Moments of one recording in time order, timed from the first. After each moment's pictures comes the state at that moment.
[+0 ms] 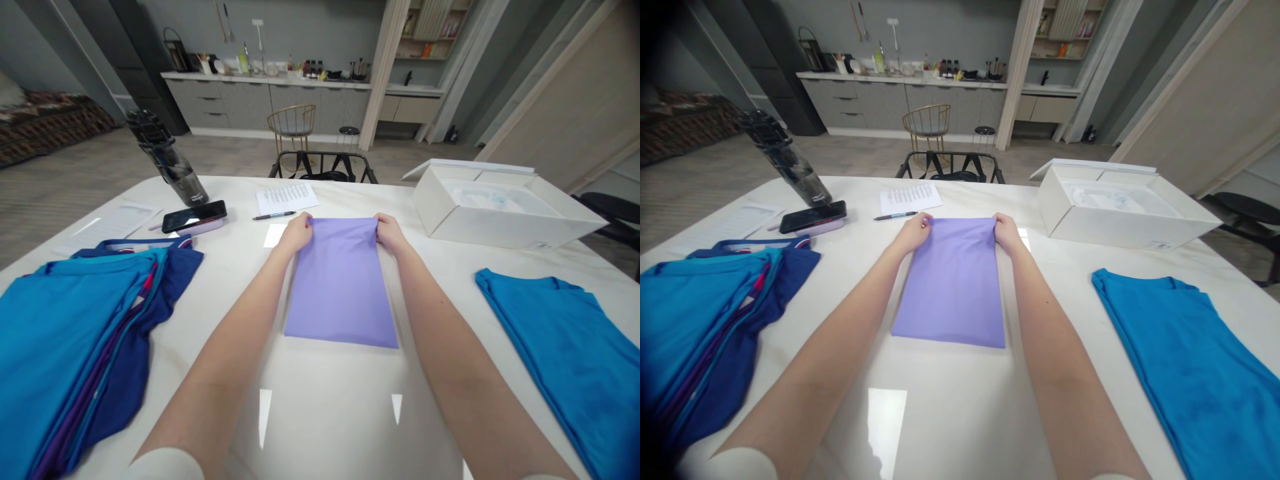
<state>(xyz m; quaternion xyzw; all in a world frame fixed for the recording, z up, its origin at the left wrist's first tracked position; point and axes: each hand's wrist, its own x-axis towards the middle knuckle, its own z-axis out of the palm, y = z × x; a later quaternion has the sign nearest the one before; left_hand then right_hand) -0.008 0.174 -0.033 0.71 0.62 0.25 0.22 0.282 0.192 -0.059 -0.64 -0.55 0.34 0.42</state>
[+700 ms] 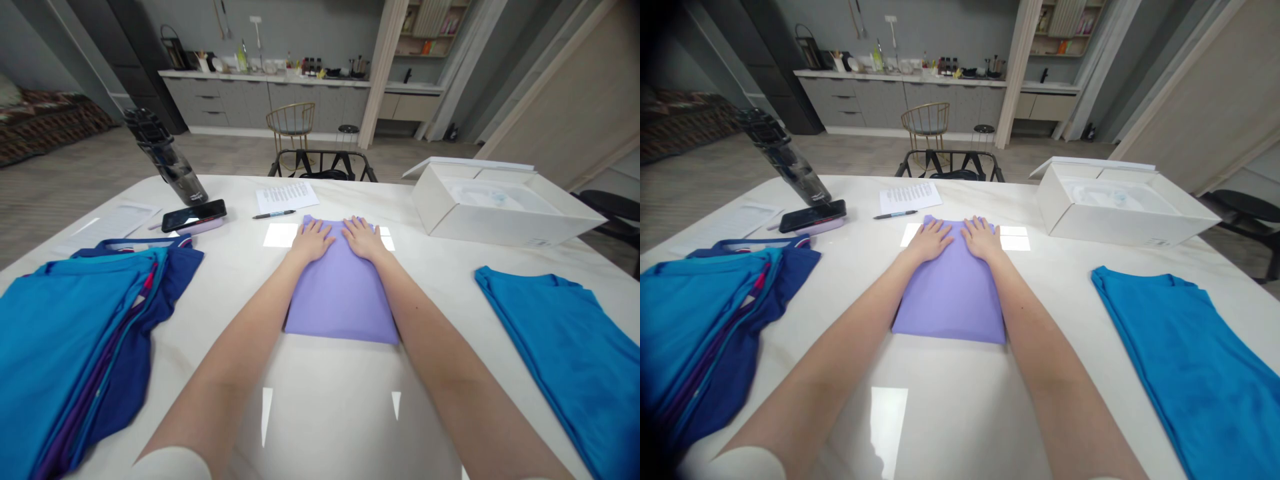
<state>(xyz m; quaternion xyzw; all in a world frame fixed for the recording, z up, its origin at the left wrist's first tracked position) 0.027 0.151 -0.036 0.81 0.55 0.07 0.16 0.223 0.162 -0.054 -0.65 -0.74 0.14 0.12</state>
